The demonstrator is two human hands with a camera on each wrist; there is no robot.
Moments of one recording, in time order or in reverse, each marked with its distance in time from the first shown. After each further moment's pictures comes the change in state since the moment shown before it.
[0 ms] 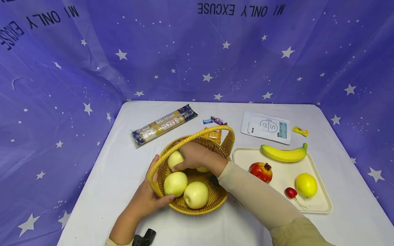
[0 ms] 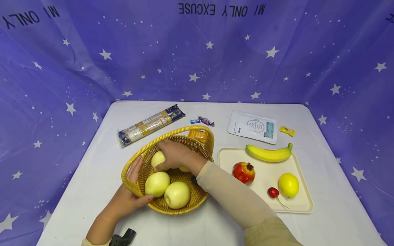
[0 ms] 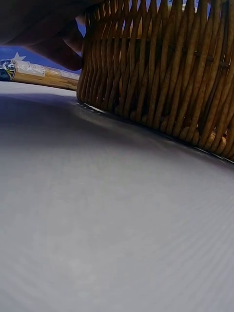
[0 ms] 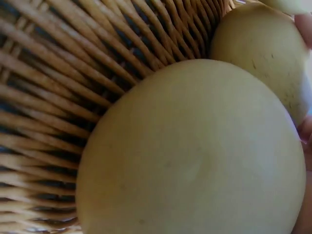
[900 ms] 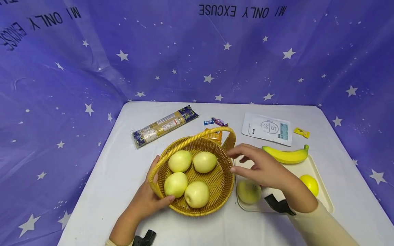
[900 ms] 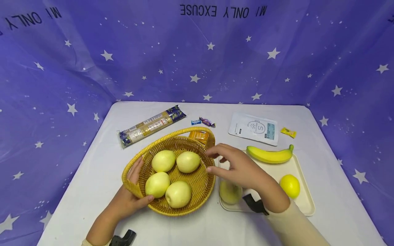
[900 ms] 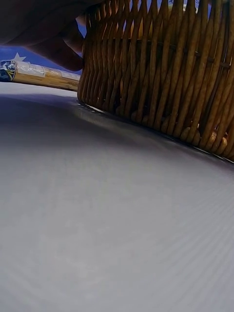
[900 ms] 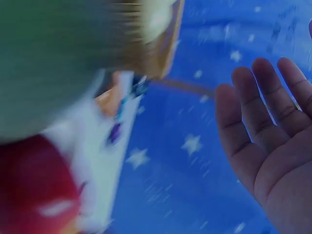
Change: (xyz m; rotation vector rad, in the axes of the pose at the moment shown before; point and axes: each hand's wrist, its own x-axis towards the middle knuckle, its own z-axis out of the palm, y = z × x) left_hand -0.001 0.001 0.000 -0.005 -0.012 -0.025; right_hand -0.189 0.036 -0.064 0.286 0.334 -0.096
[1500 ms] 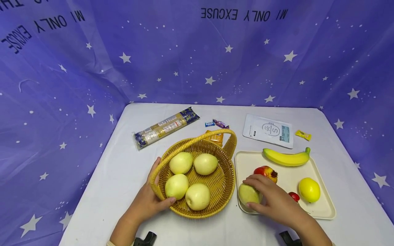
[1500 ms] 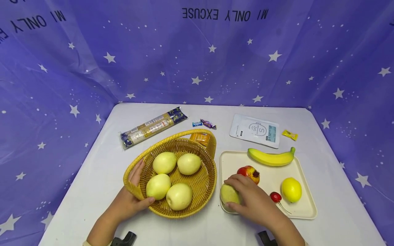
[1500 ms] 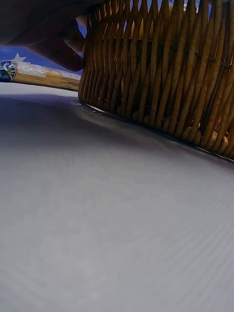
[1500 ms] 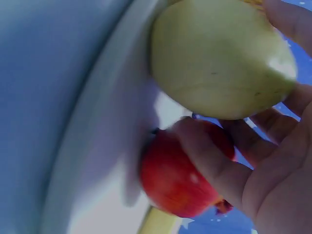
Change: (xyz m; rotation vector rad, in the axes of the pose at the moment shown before) left_hand -0.001 0.000 0.000 0.020 -0.004 0.001; right_hand -0.088 0.038 0.048 -0.300 0.040 0.249
